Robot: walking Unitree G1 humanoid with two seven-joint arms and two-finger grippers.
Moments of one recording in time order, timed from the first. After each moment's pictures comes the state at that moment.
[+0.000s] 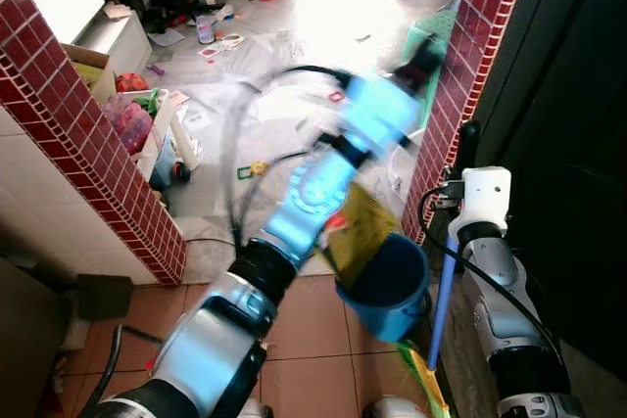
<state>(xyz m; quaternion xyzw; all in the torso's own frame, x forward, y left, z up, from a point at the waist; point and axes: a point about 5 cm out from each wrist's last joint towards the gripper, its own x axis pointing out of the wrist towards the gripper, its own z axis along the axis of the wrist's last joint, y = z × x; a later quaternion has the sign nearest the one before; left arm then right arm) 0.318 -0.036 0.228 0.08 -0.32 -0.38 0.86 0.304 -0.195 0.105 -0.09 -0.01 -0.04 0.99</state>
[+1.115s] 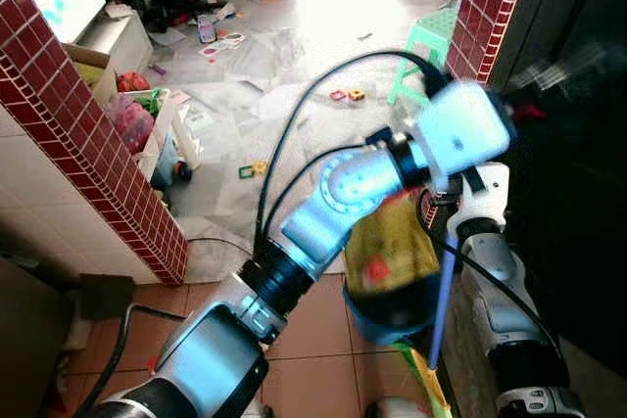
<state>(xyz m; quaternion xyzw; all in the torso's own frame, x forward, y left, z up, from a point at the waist) 0.284 -0.065 0.256 0.08 -0.32 -0.53 0.78 0.309 -0.194 0.107 -0.09 -0.02 -0.03 0.99</state>
